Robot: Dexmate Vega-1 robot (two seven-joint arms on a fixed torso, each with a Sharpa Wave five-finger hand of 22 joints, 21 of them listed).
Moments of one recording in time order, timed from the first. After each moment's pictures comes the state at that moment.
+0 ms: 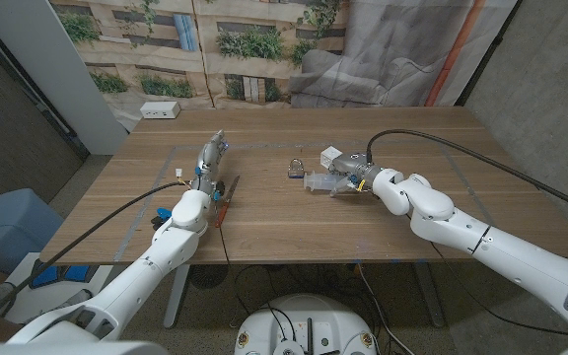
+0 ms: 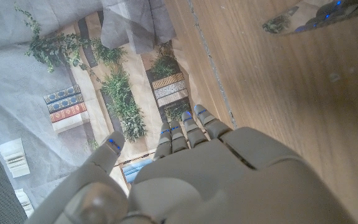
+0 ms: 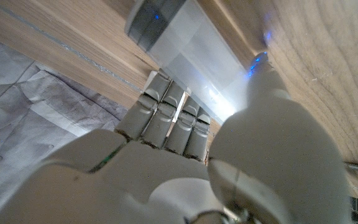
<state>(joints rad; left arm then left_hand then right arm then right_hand) 0.87 0.46 0.38 -1.27 -0.43 -0.37 0.25 0.03 0.08 0.74 0.05 0.19 0.07 0.03 0.18 0.17 0.07 -0.05 0.18 0.17 0.12 -0.03 0.17 0.16 0.15 -0.04 0.18 0.17 -0.72 -0.79 -0.80 -1.83 -0.83 -0.27 0.23 0.99 -0.06 0.32 -0.17 0.17 0.87 -0.11 0.25 0.19 1.00 -0.19 0.19 0.22 0.93 -0.13 0.24 0.39 0.88 -0.11 0.34 0.19</state>
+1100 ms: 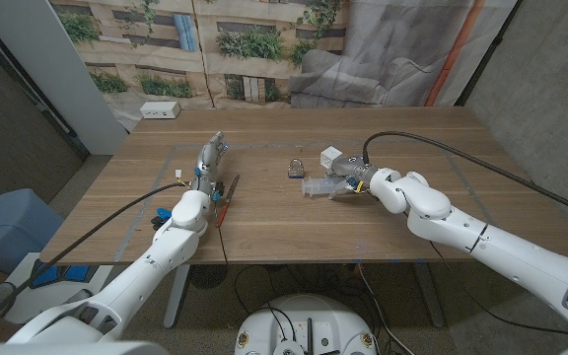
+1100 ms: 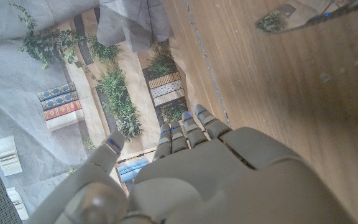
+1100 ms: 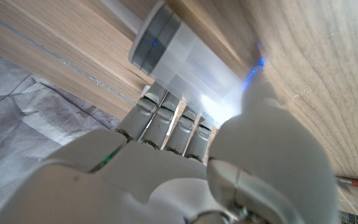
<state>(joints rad) 0.86 0.45 0.39 -1.23 -0.45 -0.39 0.23 0.03 0.08 0.74 0.05 0.19 0.07 0.03 0.18 0.17 0.07 -0.04 0.18 0.17 0.13 -0.02 0.17 0.17 0.15 -0.04 0.18 0.16 -0.70 -0.79 -0.82 -1.87 -0.85 -0.30 0.35 0.93 0.03 0.23 -0.14 0.17 0.70 -0.19 0.20 0.20 0.76 -0.15 0.18 0.23 0.72 -0.07 0.22 0.42 0.79 -0.09 0.28 0.18</state>
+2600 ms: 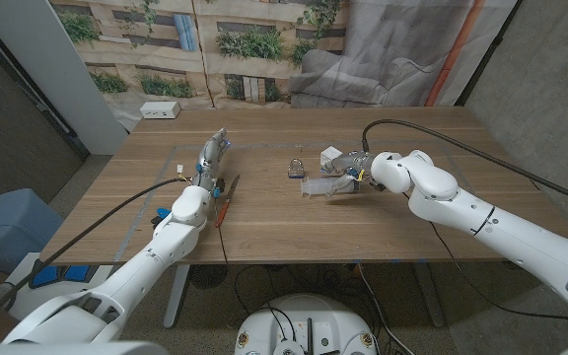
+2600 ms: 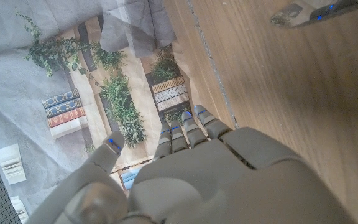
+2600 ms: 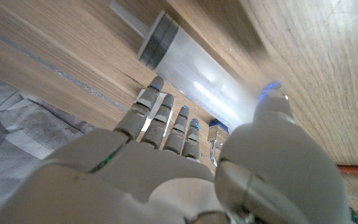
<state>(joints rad) 0.81 0.45 0.41 -1.19 -0.44 -0.39 0.19 0.03 0.08 0.75 0.05 0.19 0.07 0.03 0.18 0.17 0.08 -0.04 0.18 0.17 0.13 -0.02 0.17 0.17 0.15 -0.04 0.18 0.17 -0.66 -0.82 -0.76 -1.95 -0.75 -0.30 0.57 0.76 -0.04 0.13 -0.12 0.22 0.21 -0.10 0.18 0.19 0.33 -0.08 0.18 0.22 0.33 -0.04 0.19 0.36 0.55 -0.03 0.18 0.17</state>
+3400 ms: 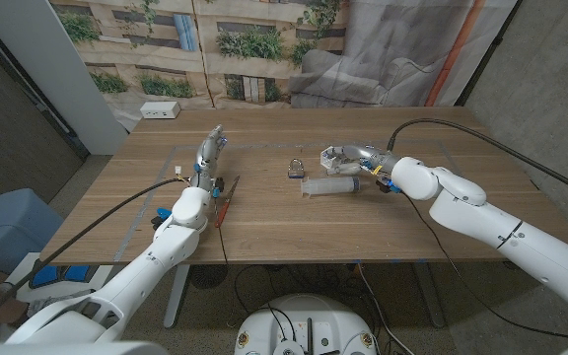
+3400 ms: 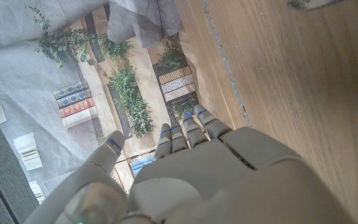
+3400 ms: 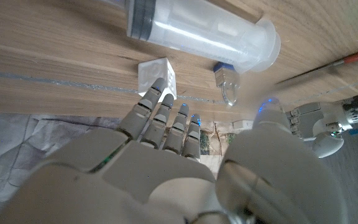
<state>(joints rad) 0.84 0.44 0.39 -1.21 -0.42 -0.45 0.25 0.03 0.08 0.75 0.05 0.19 0.07 0.03 0.18 0.17 0.08 -0.04 0.18 0.17 0.13 -0.02 0.17 0.16 0.15 -0.04 0.18 0.17 -0.83 -0.84 -0.57 -1.94 -0.34 -0.23 0.20 0.65 -0.01 0.11 -0.06 0.21 0.27 -0.09 0.21 0.18 0.36 -0.05 0.20 0.21 0.33 -0.04 0.20 0.34 0.55 -0.04 0.18 0.17</state>
